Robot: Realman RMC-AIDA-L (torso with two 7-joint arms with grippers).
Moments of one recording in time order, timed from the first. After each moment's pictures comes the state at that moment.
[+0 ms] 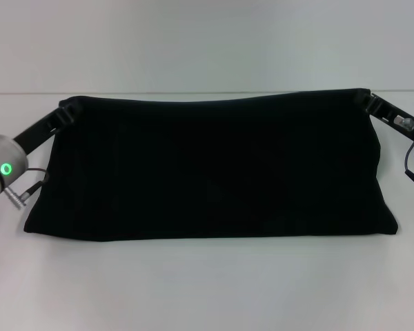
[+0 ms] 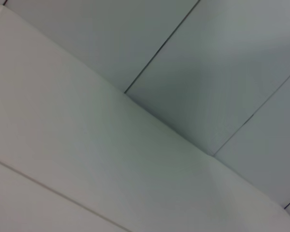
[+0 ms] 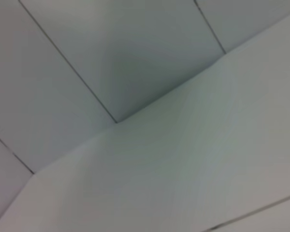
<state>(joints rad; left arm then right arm) -0.69 -2.12 0.11 0.37 1.88 0.89 -1.56 0.74 2.09 -0.39 -0.26 -1.60 -0.74 1.47</state>
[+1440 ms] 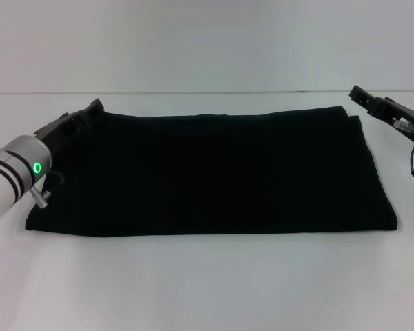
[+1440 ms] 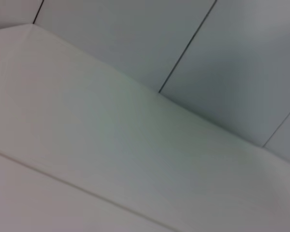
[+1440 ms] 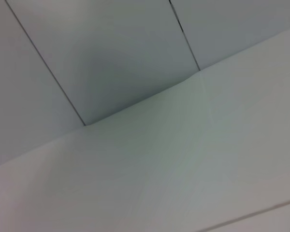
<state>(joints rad) -0.76 -2.16 0.15 0.28 1.68 0.63 -1.27 0.76 2.10 -0.40 -0.22 -1.46 -0.63 1.22</state>
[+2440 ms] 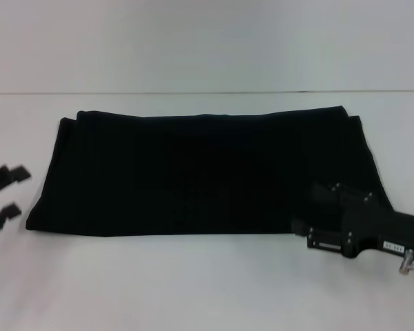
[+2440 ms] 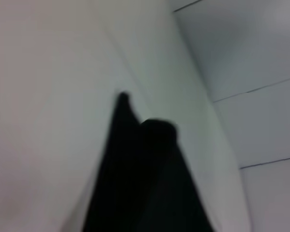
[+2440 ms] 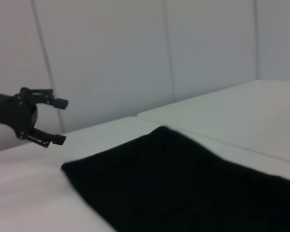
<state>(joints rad) -0.37 -2.10 0.18 0.79 2.14 1.50 -2.39 0.46 2.07 -0.75 -0.45 -1.81 -1.39 1.03</state>
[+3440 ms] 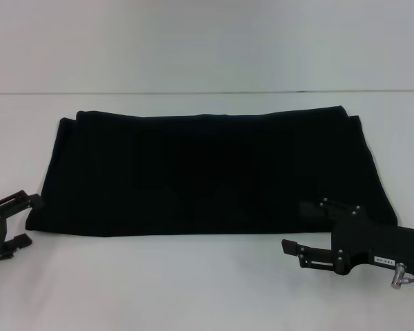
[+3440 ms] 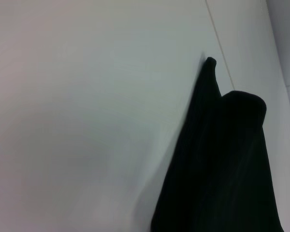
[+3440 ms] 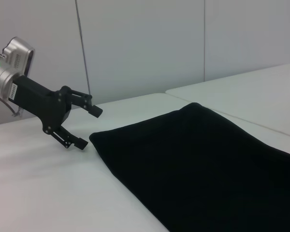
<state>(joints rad) -0.42 -2.07 0.15 0.72 2.38 1.41 -2.57 0.47 2.09 -0.75 -0.45 -1.89 -1.40 0.98</state>
